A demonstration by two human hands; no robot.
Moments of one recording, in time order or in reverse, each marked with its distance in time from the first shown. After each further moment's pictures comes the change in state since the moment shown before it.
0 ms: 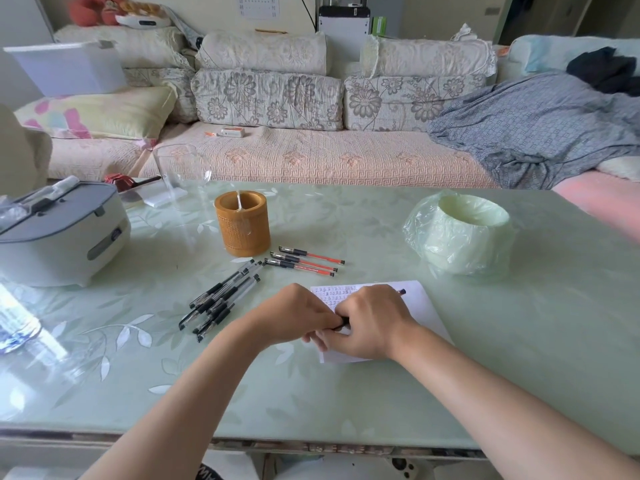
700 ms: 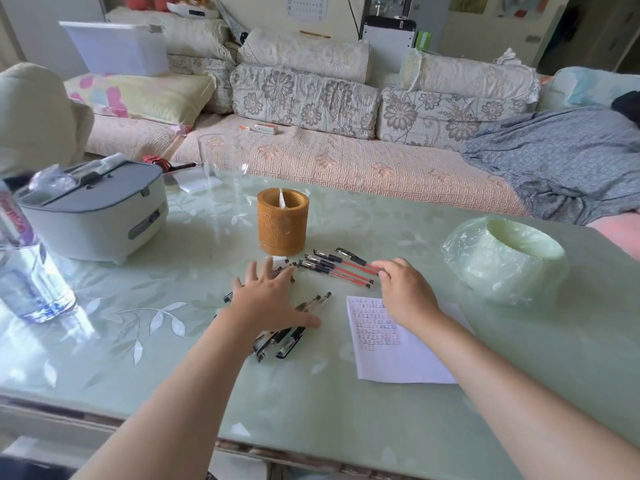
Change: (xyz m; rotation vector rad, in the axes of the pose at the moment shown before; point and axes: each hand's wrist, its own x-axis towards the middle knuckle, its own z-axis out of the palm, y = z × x) left_hand 0.008 -0.078 -0.059 0.651 0.291 -0.303; right_hand 0.071 0.038 0.033 0.216 0.150 0.344
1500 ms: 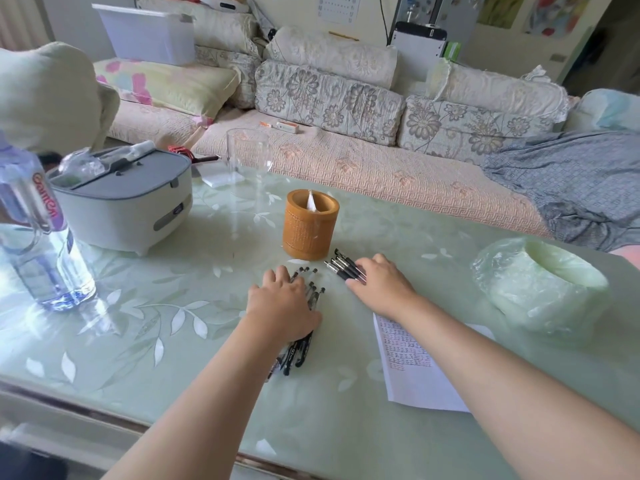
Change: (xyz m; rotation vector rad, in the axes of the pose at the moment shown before) left_hand -0.002 -0.009 -0.004 0.076 0.083 -0.049; right_hand 0.051 -0.062 0.037 -0.174 -0.299 -0.009
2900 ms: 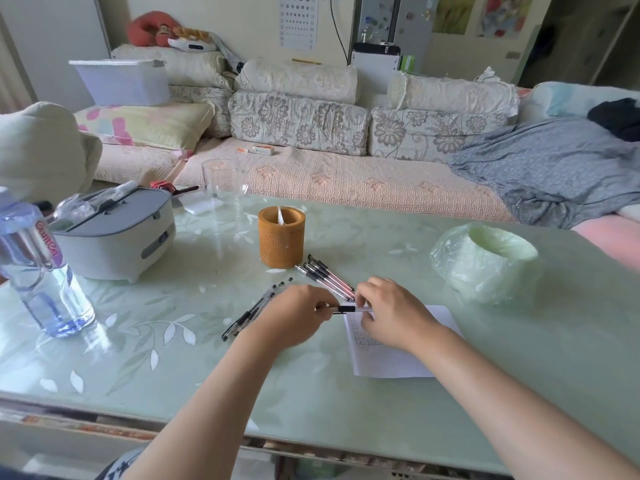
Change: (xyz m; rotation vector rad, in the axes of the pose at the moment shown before) left_hand -0.038 0.045 -0.019 -0.369 0.106 0.387; right_hand -0.111 0.032 -0.041 -0.016 0.144 -0.309
